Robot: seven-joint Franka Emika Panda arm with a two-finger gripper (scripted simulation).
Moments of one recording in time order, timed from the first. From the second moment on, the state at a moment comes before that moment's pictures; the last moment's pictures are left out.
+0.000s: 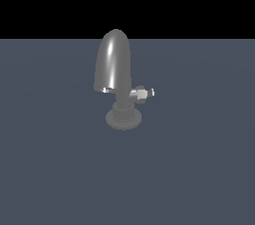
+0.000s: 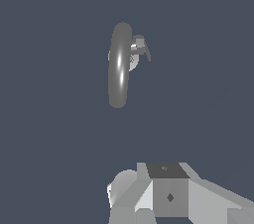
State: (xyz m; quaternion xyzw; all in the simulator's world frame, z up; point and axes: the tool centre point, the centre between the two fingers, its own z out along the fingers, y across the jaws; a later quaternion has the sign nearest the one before) arm -0.253 -0.004 0.500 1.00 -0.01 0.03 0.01
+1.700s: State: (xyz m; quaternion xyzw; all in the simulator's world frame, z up) arm -0.149 0.004 0.479 0.97 -0.17 -0.15 -0.07
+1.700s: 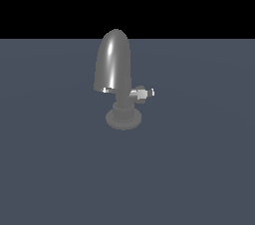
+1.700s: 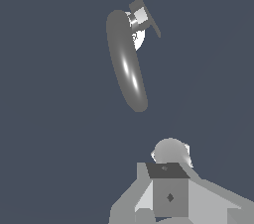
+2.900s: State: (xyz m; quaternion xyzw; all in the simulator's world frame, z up) arm -0.038 -0.025 0.398 0.83 -0.37 -0.37 -0.17
